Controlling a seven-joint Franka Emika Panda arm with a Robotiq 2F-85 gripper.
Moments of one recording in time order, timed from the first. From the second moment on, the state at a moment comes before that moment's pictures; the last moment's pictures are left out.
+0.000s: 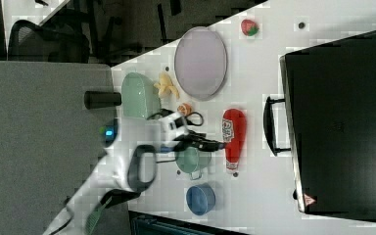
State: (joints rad) arm -0.16 0.14 0.10 -2.34 0.00 0.75 -0.45
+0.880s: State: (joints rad) arm -0.16 -0.23 0.09 -1.81 -0.01 0.07 -0.03
